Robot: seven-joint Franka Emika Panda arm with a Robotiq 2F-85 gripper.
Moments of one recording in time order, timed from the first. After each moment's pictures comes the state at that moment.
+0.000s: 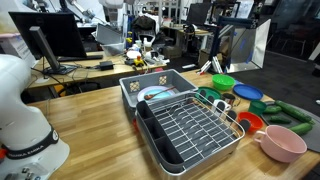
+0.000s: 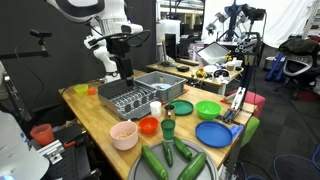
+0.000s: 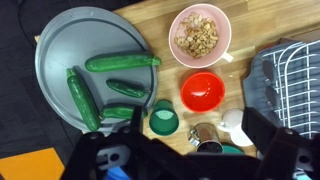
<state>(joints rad) -0.07 -0.47 -0.03 -2.61 -0.06 2.19 0.03</state>
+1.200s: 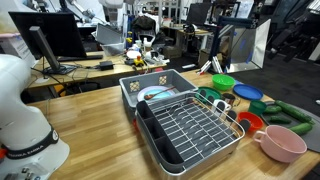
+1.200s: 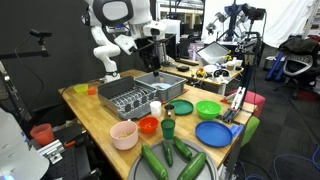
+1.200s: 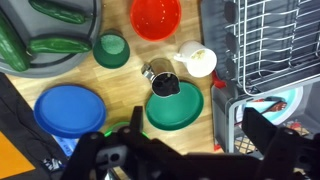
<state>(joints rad) 0.03 -0.15 -0.10 -2.37 0.26 2.43 -0.20</state>
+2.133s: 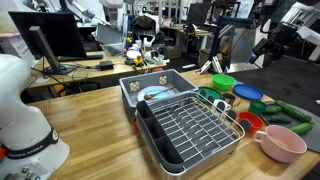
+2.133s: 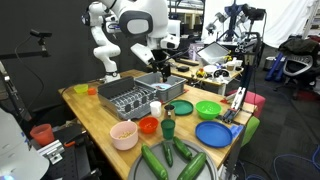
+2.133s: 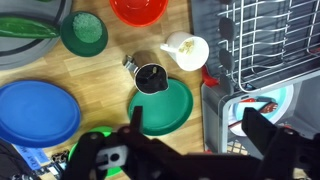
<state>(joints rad) 0.03 0.08 -0.09 -2.18 0.41 2.39 -0.33</state>
